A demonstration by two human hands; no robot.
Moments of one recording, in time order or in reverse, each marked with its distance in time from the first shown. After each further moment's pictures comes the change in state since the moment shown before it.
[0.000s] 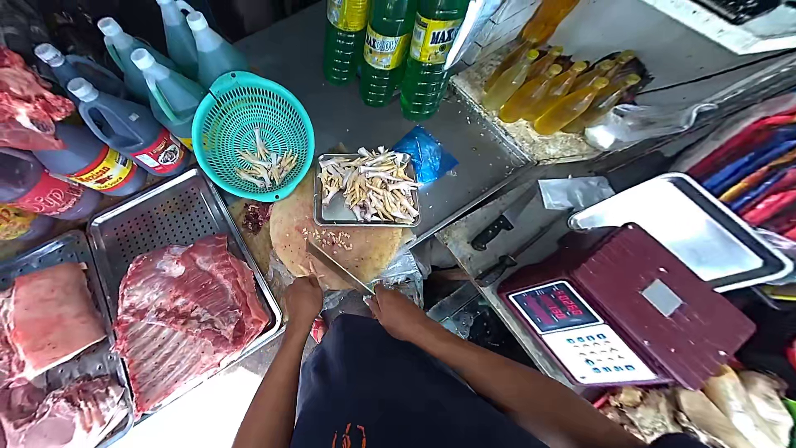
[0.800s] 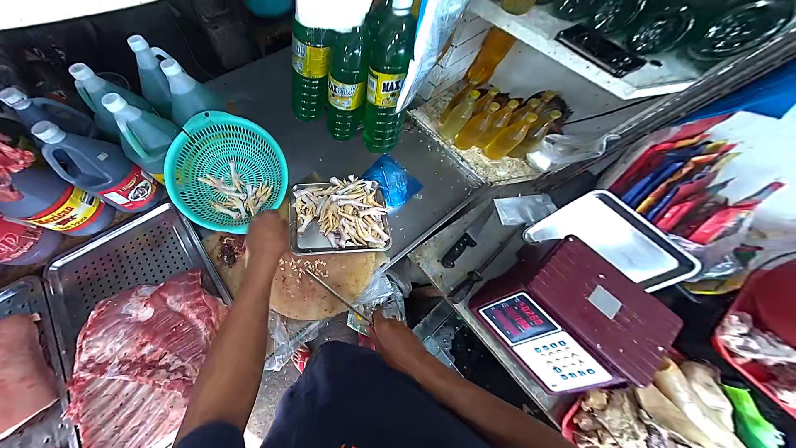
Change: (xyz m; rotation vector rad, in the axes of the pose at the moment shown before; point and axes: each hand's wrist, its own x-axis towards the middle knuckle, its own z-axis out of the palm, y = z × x) left_hand 0.055 0.135 -0.126 0.164 0.293 0.363; right_hand -0.018 0.039 0.004 -0.032 0.047 0.155
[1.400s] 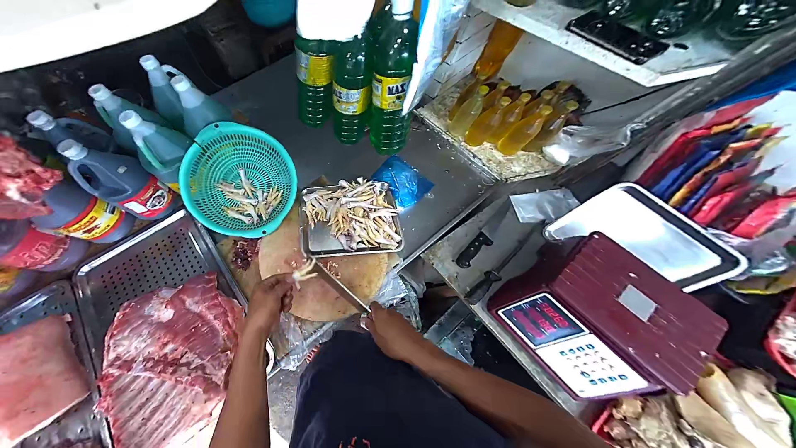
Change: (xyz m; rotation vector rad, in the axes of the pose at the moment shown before) left_hand -0.082 -0.103 0.054 -1.097 -0.251 -0.131; right_hand 0.014 -0.039 -0.021 0.160 -0.015 -0.097
